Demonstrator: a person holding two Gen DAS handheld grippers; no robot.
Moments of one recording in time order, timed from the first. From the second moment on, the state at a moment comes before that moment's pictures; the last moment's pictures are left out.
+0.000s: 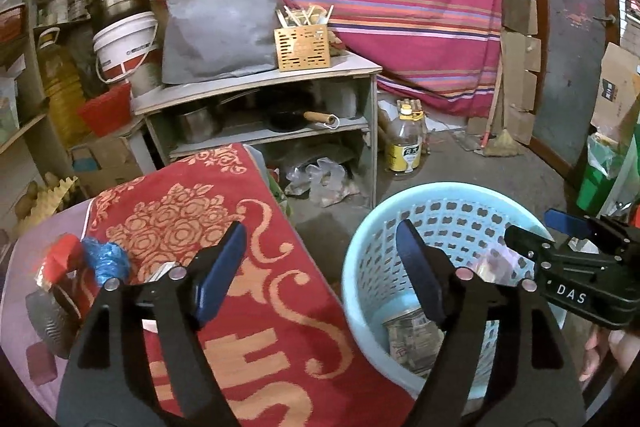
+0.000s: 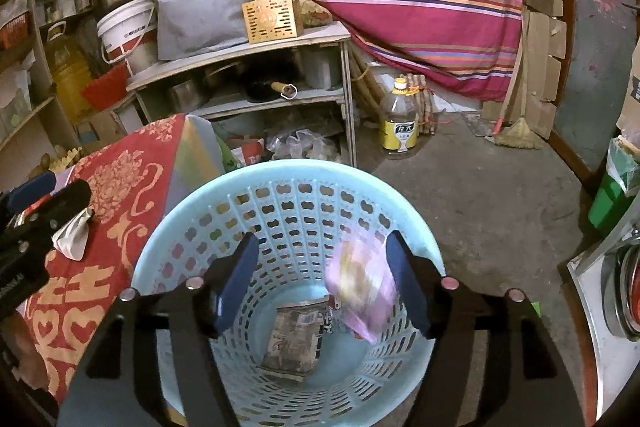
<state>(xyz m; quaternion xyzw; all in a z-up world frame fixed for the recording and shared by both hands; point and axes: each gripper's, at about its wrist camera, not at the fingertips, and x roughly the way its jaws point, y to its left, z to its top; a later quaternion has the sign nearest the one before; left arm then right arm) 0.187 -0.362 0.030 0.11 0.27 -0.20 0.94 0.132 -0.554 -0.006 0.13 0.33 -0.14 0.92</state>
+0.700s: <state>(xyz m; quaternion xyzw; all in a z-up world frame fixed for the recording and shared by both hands) 0.190 -0.211 0.037 0.09 0.26 -0.10 0.96 0.161 -0.480 0.012 0.13 0.30 -0.11 0.94</state>
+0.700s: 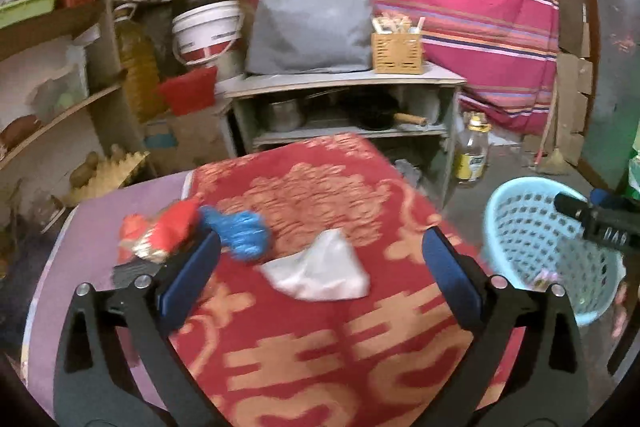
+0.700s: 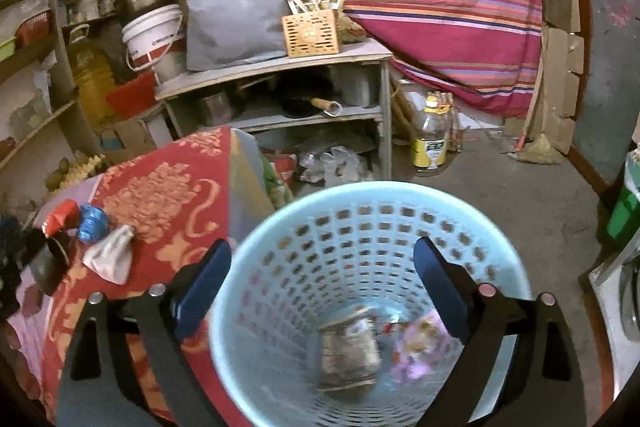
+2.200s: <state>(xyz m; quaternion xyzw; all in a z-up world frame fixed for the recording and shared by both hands) 0.233 0.018 -0.067 0.00 0.44 0.03 0.90 0.265 -0.255 -0.028 -0.01 0.38 -0.03 0.92</state>
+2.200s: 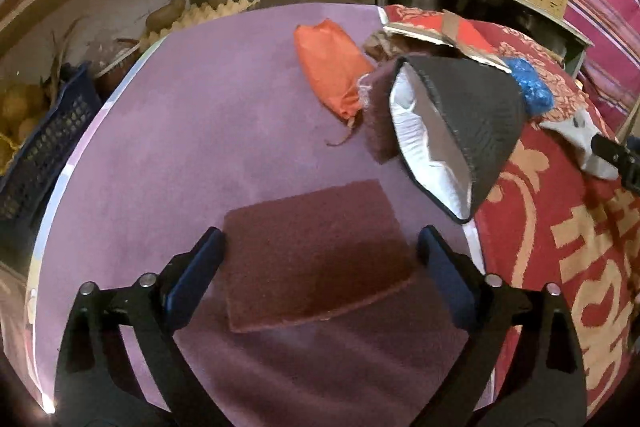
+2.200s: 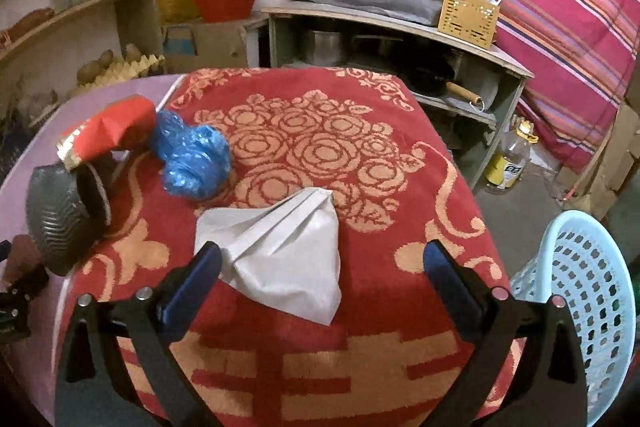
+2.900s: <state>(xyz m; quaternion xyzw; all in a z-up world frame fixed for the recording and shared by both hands) 0.228 0.018 -0.051 0.02 0.41 0.03 0.91 0.266 -0.250 -0.038 -0.02 0.42 0.02 0.91</state>
